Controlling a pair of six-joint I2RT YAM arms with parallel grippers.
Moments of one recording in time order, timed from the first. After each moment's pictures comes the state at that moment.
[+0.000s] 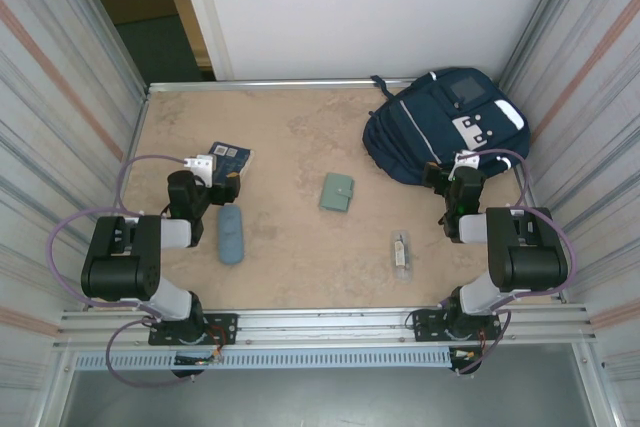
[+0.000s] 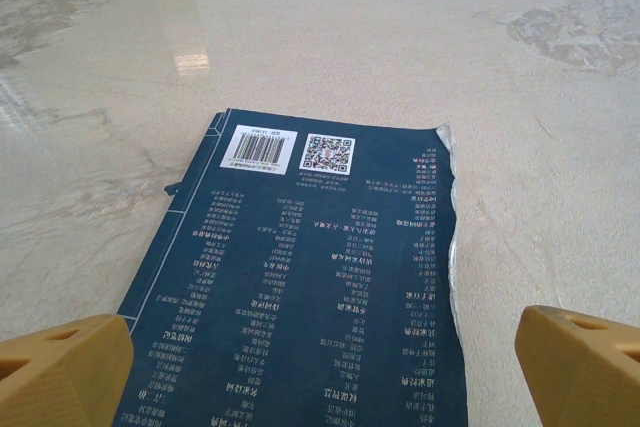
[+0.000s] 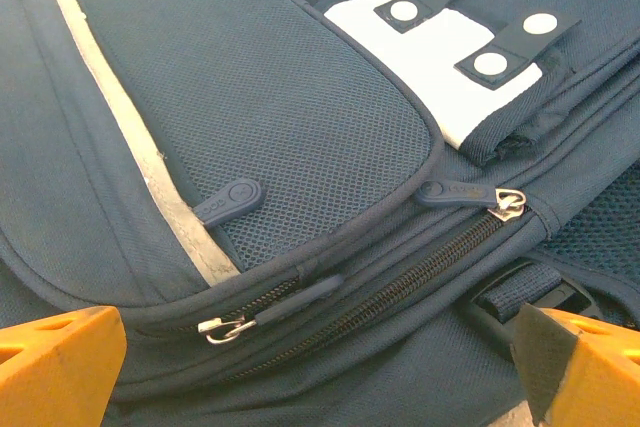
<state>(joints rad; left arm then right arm) 0.00 1.52 0.39 0.70 0.13 0.07 -0.01 1.54 0.39 0.75 0.19 0.12</state>
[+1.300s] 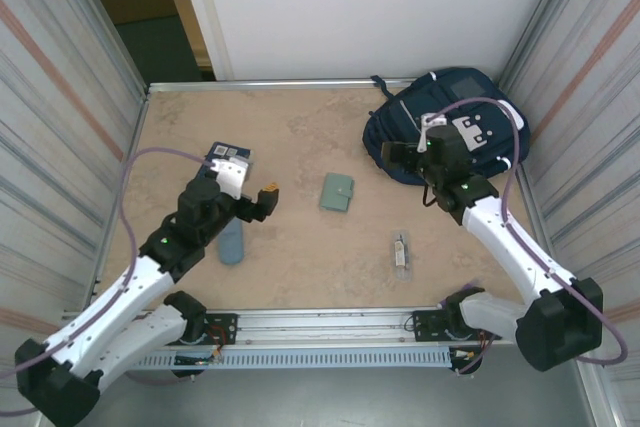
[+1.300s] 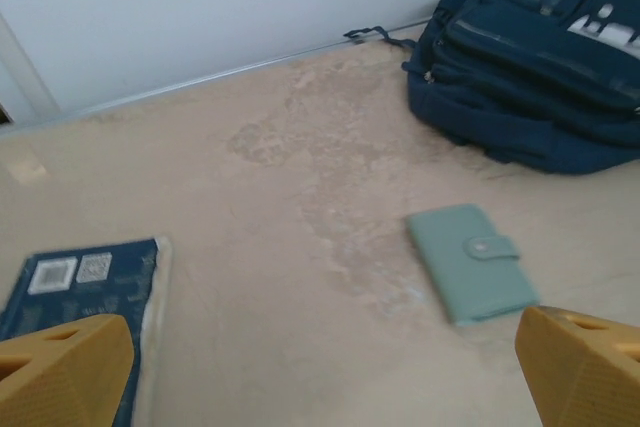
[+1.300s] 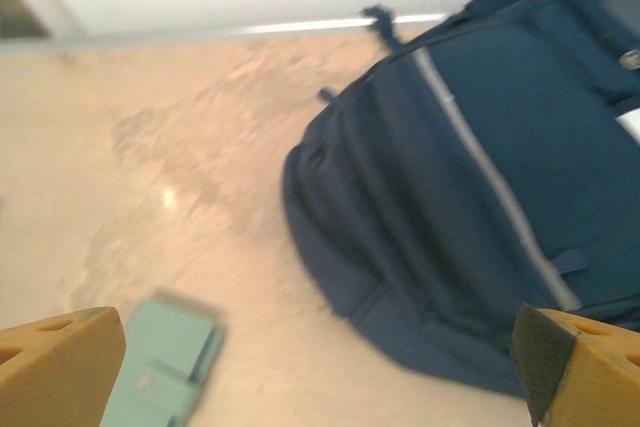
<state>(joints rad) -0.58 0.75 0.65 -0.26 -0.13 -0.09 0.36 1.14 0.91 -0.32 0.14 0.26</state>
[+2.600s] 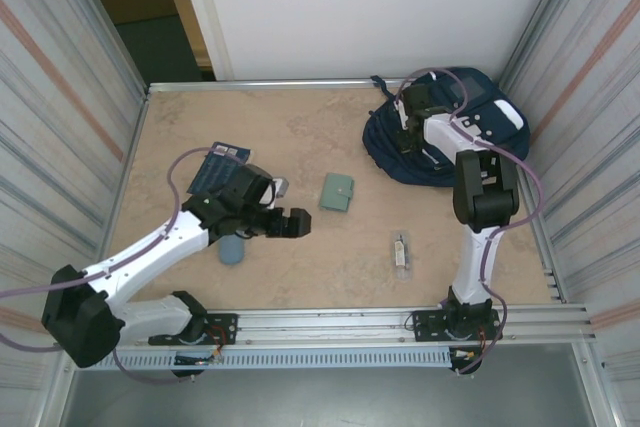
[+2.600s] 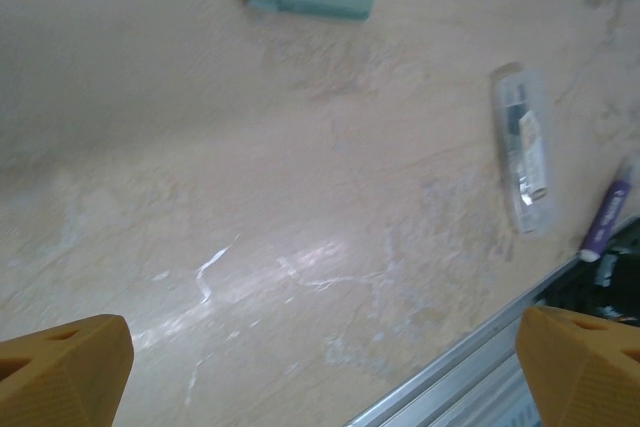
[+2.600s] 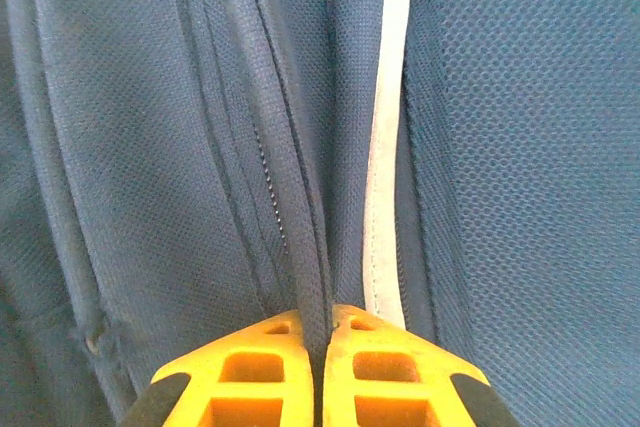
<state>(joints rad) -0.70 1.19 0.88 -0.64 0.29 -0.59 0.19 2.02 1.54 -0.60 0.18 -0.11</state>
